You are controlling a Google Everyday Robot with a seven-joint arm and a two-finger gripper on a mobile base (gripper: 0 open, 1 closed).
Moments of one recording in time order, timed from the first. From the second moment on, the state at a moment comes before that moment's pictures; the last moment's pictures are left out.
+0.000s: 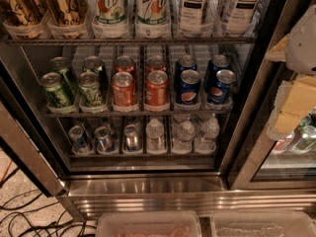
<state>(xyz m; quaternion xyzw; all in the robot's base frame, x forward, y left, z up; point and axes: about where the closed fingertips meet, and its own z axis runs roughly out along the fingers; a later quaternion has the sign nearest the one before) 0.438 -0.217 0.976 -0.60 0.78 -0.03 0.16</state>
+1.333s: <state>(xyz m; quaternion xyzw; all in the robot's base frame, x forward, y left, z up) 0.424 -0.147 0.849 -0.62 0.76 0.02 0.18</state>
